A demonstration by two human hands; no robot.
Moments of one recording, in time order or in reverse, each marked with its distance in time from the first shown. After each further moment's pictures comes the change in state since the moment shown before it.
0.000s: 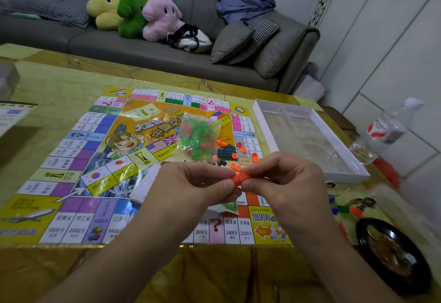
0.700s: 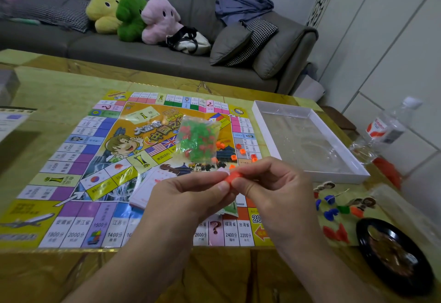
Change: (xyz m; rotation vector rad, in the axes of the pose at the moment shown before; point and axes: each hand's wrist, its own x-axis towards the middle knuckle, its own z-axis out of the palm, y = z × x) left_hand -0.002 -0.014 0.003 -0.315 0.050 -0.091; right_hand -0.008 0.002 0.016 0.113 0.066 0.049
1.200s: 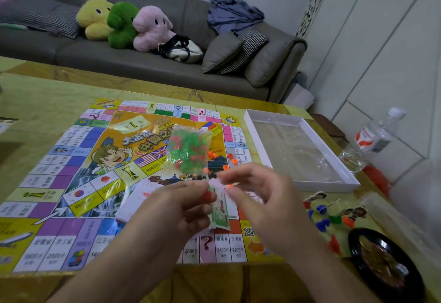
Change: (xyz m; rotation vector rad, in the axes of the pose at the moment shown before) left_hand 0.020 0.006 0.000 -0.067 -0.022 -0.201; right_hand 0.015 -0.006 -0.013 -0.386 -0.195 -0.070
